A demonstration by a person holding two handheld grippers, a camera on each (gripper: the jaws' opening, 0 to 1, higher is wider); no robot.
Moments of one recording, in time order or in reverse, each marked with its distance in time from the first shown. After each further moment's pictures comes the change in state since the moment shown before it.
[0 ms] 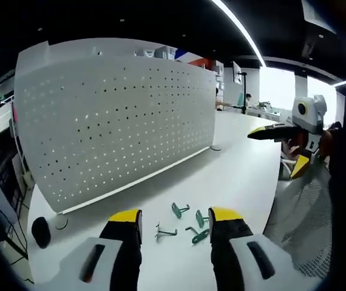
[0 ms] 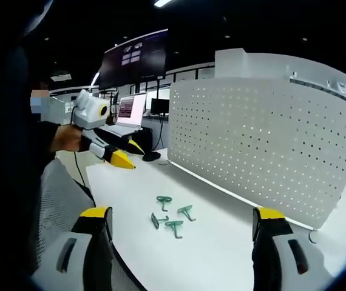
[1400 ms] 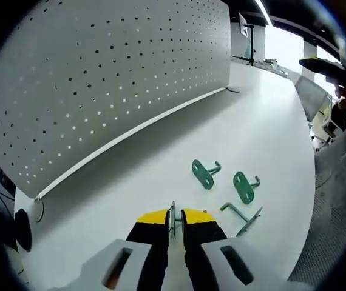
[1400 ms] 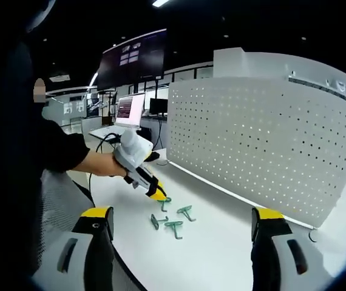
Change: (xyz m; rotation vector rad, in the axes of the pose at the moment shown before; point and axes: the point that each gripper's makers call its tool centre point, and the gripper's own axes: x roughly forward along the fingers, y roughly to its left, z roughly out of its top) left arm 0.102 0.029 -0.096 0.057 0.349 0.027; right arm 0.001 -0.002 -0.001 0.013 0.008 -0.009
